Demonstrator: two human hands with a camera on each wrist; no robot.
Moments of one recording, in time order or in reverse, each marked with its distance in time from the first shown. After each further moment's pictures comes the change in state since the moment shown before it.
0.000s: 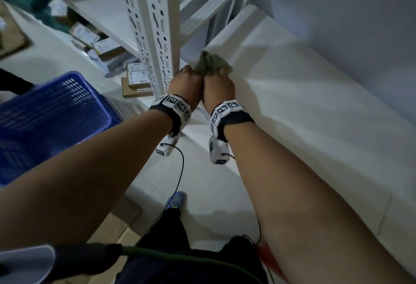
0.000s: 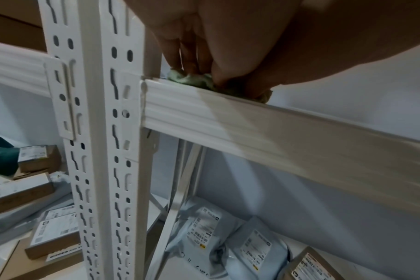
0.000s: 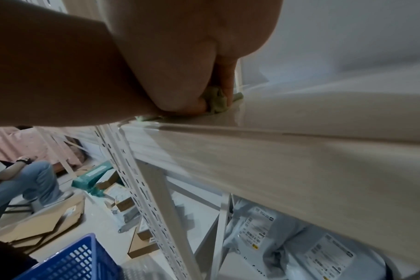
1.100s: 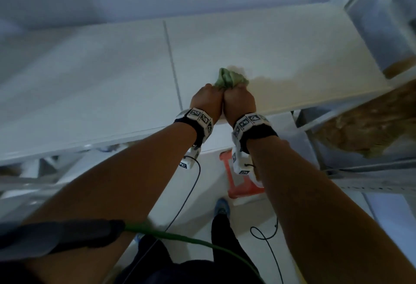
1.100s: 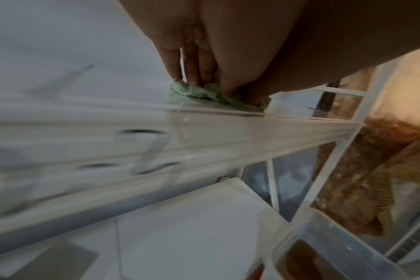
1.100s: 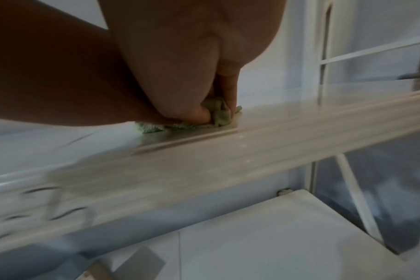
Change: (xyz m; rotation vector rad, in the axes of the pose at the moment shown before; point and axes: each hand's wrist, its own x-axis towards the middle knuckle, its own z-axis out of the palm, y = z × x) left_hand -0.231 0.584 0.212 0.090 -0.354 0.833; right_hand -0.492 0.458 -0.013 0.103 0.029 0.836
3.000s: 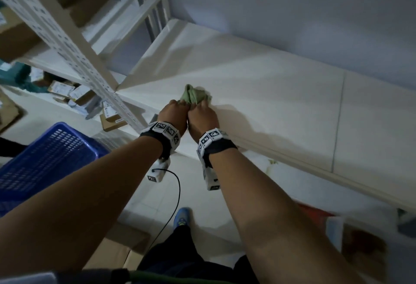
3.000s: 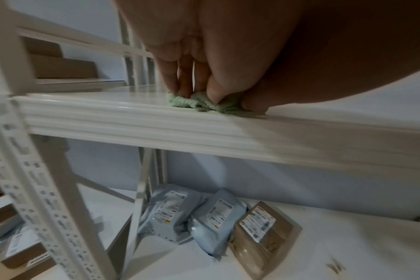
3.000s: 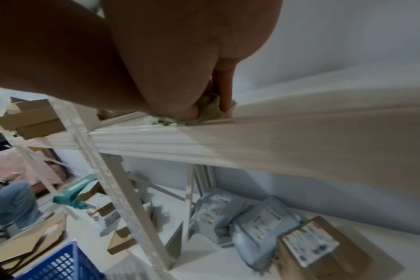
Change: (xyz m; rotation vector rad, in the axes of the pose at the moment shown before) left_hand -0.279 -0.396 -0.111 0.084 0.100 -0.664; right_hand -0.041 -0.476 0.046 -0.054 -0.100 -0.790
